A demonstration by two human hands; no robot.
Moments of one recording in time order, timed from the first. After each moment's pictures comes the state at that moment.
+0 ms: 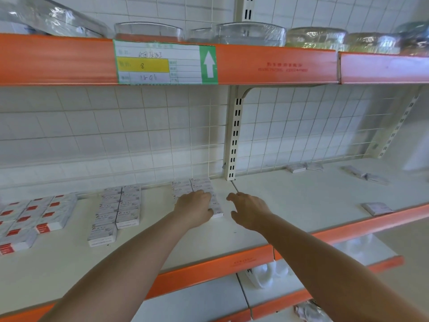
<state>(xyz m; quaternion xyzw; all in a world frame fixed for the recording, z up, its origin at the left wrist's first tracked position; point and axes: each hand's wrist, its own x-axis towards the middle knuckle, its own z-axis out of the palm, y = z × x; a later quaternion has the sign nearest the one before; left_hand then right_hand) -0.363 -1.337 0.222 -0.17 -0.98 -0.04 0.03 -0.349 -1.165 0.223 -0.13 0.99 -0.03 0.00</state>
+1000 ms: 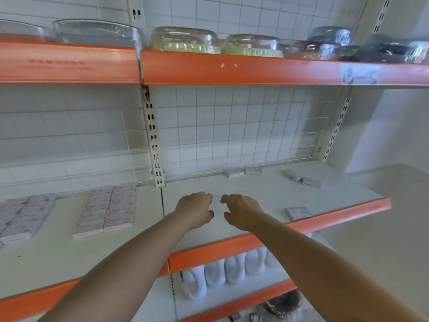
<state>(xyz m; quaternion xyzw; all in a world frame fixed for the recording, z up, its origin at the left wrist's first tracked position) -0.369 -1.089 0.229 -0.21 -0.98 -0.05 0.01 -0.354 -0.933 0.231 -0.11 0.99 -0.04 0.02</state>
